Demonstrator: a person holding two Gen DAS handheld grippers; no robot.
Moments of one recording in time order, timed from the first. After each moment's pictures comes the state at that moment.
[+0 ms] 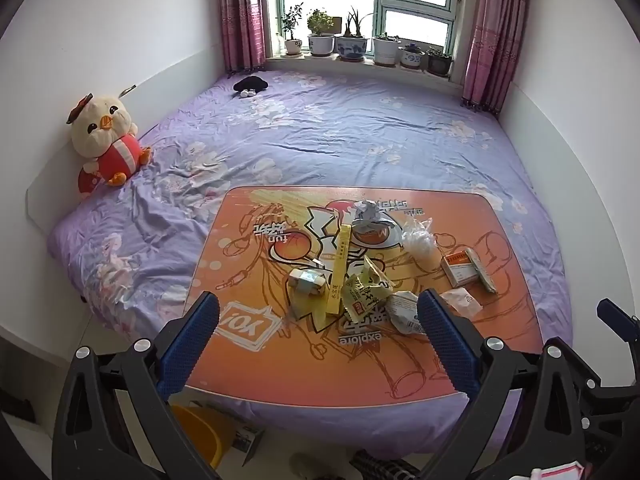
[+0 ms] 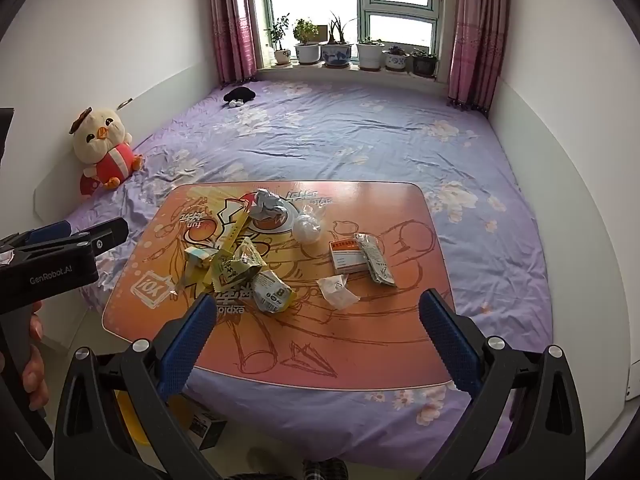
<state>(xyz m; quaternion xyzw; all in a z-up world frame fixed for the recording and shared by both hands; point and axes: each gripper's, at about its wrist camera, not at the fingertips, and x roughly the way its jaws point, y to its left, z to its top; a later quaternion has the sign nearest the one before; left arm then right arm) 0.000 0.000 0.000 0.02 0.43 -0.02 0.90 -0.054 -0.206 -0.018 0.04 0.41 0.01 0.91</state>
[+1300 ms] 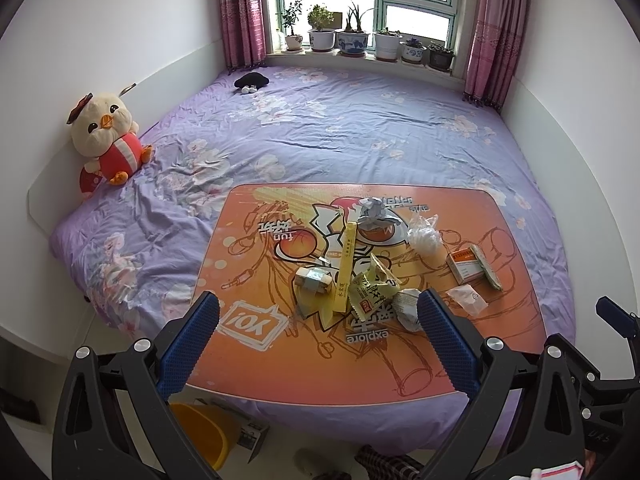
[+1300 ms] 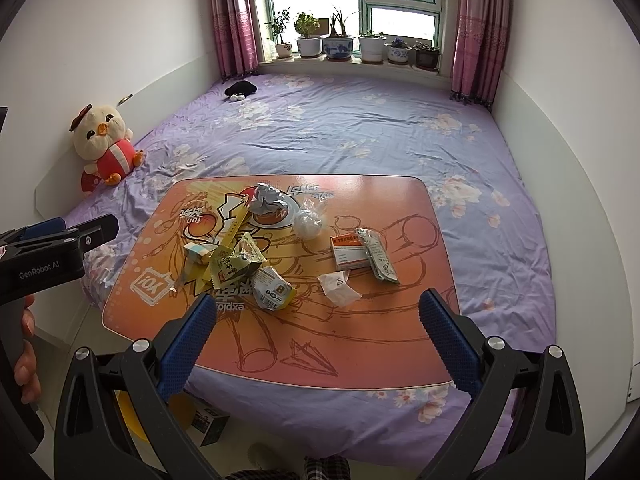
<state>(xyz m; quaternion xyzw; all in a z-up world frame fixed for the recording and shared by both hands) 0.002 0.004 -0.005 0.02 0.45 -0.01 0.89 -0.050 -0.206 -0.029 0.04 0.43 0.02 0.90</state>
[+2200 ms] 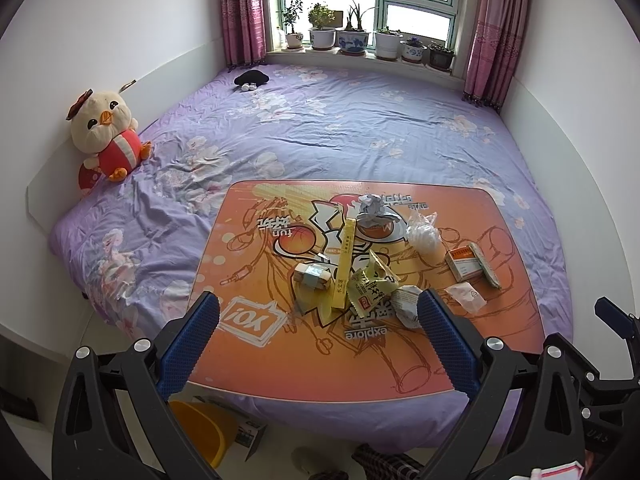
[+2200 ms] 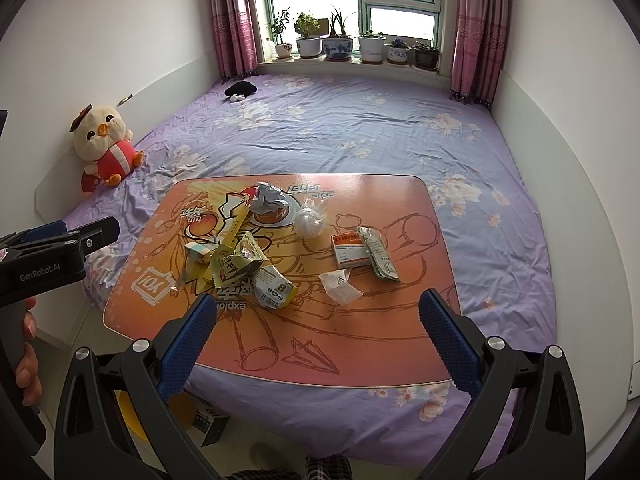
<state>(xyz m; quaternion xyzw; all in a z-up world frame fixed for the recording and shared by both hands) 0.001 0.005 -0.005 0.02 0.45 -0.02 0.89 -0.051 -0.205 -0.027 0.04 0.43 0.02 0.90</state>
